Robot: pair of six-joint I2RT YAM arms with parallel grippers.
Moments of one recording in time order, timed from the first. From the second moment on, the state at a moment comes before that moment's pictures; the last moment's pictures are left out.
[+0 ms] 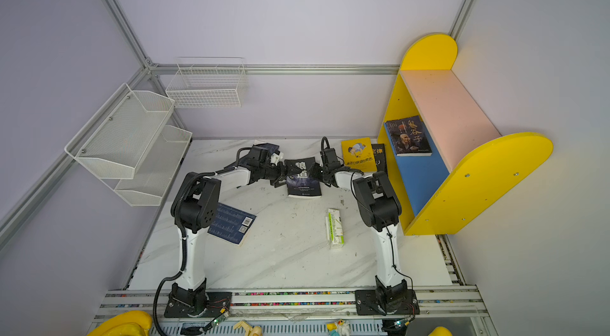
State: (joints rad) left arm -0.34 2.18 1.46 0.05 0.78 -0.85; right arm 0.39 2.19 1.44 0.00 -0.25 0.64
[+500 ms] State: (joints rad) left arm -0.34 2.13 1.31 0.24 0.70 -1.11; right arm 0.40 2.20 1.44 0.02 -0.35 0.63
